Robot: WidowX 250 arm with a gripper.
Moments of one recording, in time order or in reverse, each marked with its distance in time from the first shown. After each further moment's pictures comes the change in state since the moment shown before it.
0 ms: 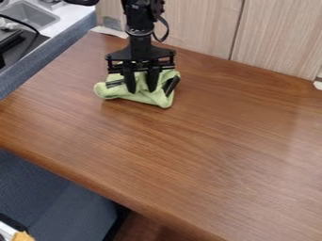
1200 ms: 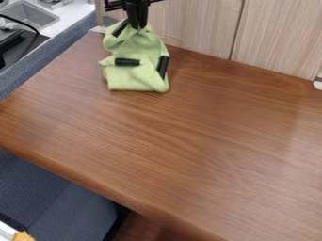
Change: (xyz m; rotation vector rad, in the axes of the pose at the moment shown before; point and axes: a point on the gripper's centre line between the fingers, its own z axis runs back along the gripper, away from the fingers) arm 0.110 -0.003 0.036 -0.057 -0.021 0.153
